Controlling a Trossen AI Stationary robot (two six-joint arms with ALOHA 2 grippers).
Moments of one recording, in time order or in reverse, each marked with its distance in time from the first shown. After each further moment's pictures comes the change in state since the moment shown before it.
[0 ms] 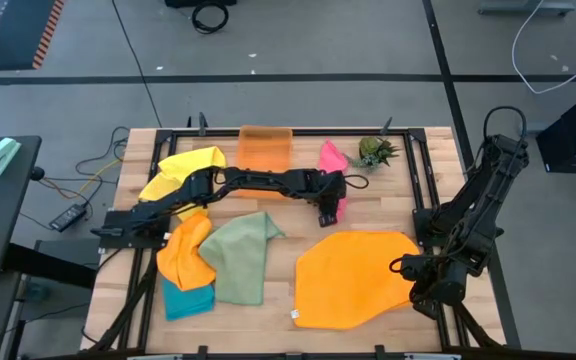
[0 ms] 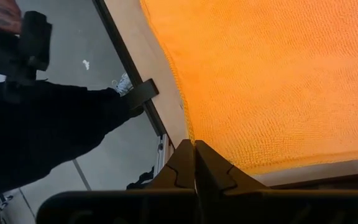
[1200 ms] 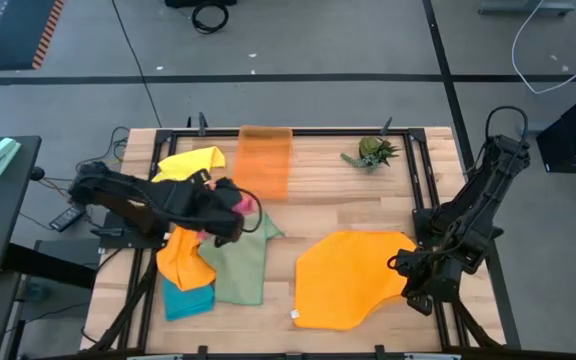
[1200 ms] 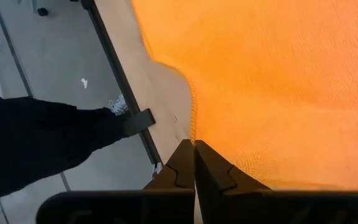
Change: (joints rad) left arm -0.428 -0.997 -0.489 -0.906 -0.526 -0.769; right arm -0.052 -0.002 0.000 0.001 0.076 -0.094
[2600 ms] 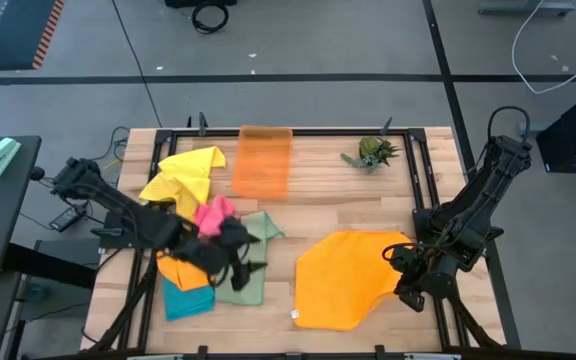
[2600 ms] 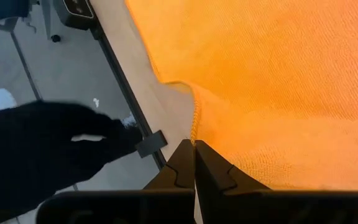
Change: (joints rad) left arm -0.232 -0.106 -0.430 1.089 0.053 0.052; right arm -0.041 0.000 0.000 0.038 0.036 0.034
